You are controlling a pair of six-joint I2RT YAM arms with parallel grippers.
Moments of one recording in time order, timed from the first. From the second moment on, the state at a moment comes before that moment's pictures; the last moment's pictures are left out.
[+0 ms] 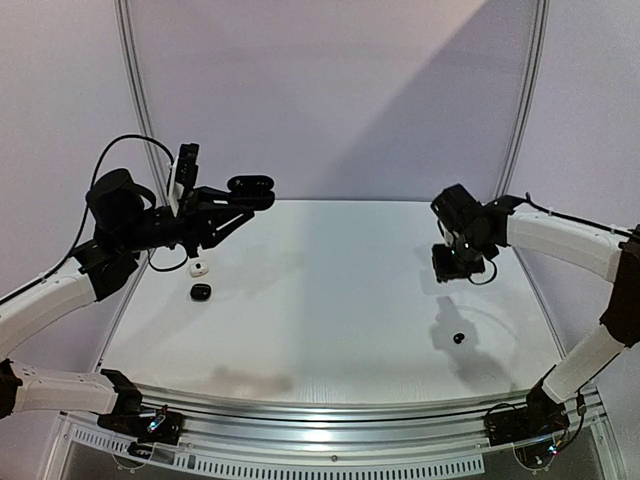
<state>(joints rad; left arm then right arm) -0.54 1.03 0.83 0.31 0.77 -0.15 0.58 1.55 1.22 -0.84 0.25 0.50</state>
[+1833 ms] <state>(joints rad) -0.65 1.16 0.81 0.66 0.33 0.12 1.17 1.79 1.79 0.14 0.37 -0.23</state>
